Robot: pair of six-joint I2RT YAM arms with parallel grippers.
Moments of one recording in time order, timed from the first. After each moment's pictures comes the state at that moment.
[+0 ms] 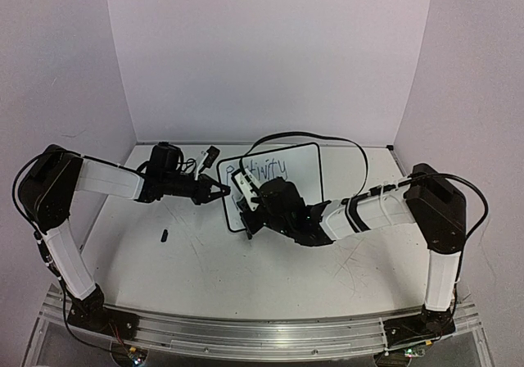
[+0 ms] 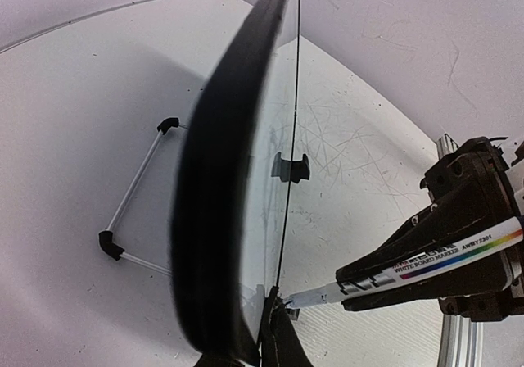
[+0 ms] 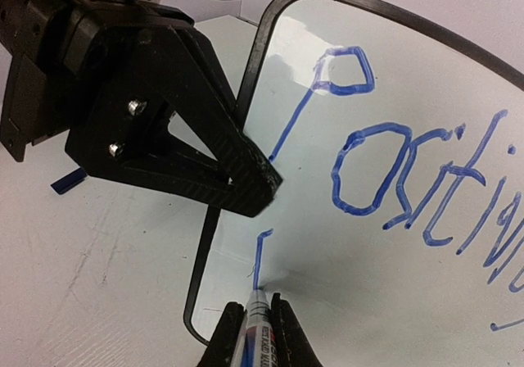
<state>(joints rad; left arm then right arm) -0.48 1.76 0.95 0.29 0.73 -0.05 1.03 1.99 1.20 0.38 0.28 -0.01</state>
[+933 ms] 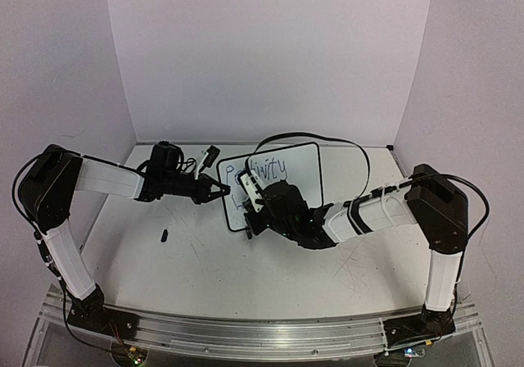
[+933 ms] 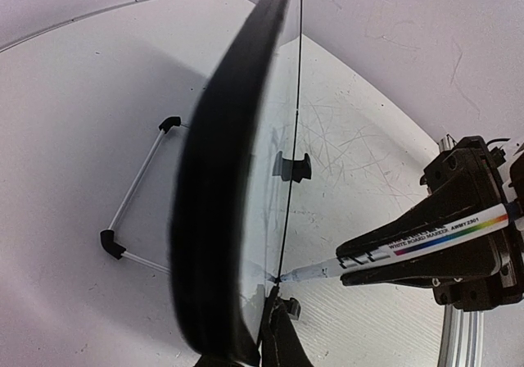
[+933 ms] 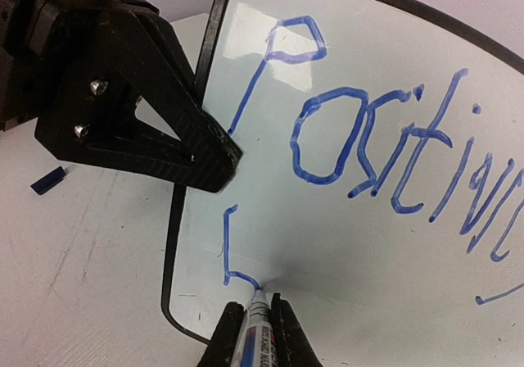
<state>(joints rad) -0.48 1.76 0.96 0.27 0.72 -0.05 1.03 1.97 1.16 0.40 0.34 0.01</state>
